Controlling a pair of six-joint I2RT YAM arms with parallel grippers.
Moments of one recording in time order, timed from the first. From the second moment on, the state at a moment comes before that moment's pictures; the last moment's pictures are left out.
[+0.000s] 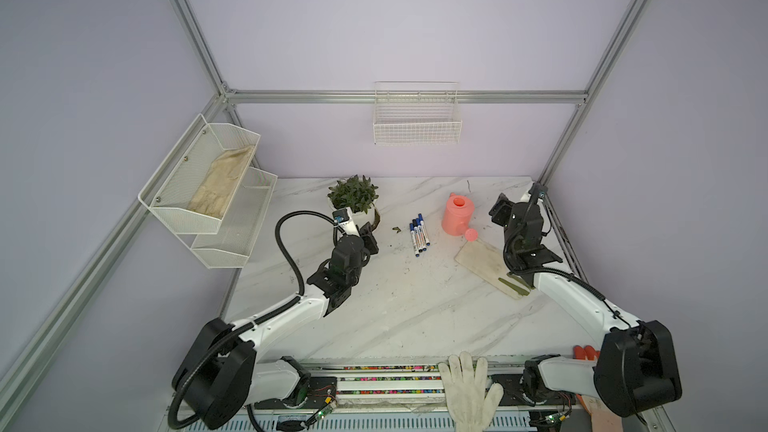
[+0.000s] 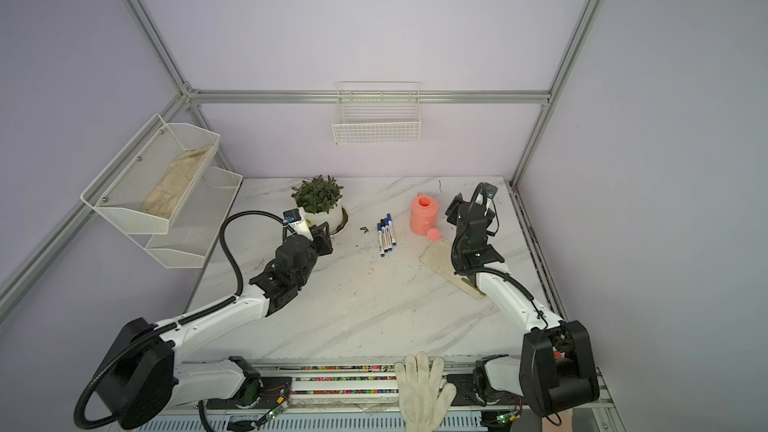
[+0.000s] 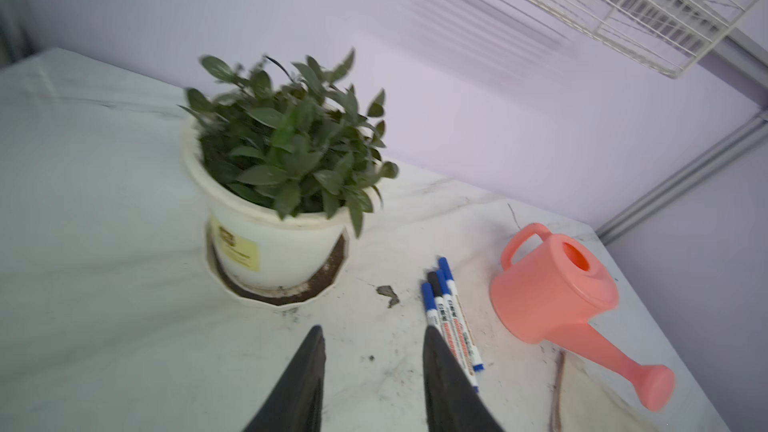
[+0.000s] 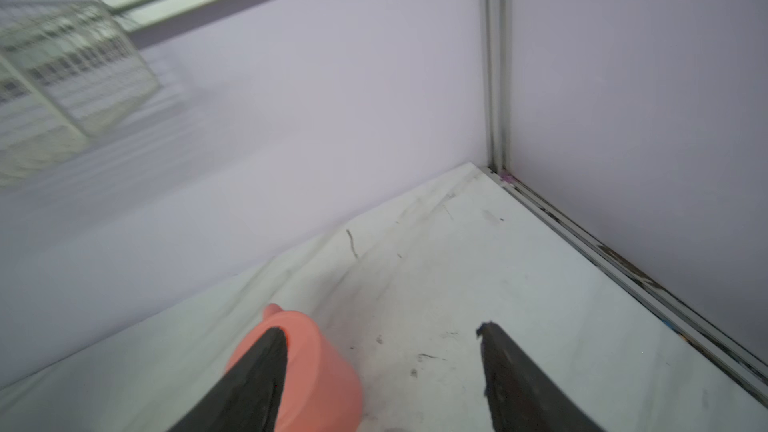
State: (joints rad) left arm -0.57 1.21 0.70 0.26 -0.55 -0.51; right arm 0.25 1.34 0.78 0.32 0.57 0.38
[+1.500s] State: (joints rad) left arm -0.02 1.58 0.38 0.88 -0.29 -0.01; right arm 0.09 1.79 0.48 1.20 0.19 0.06
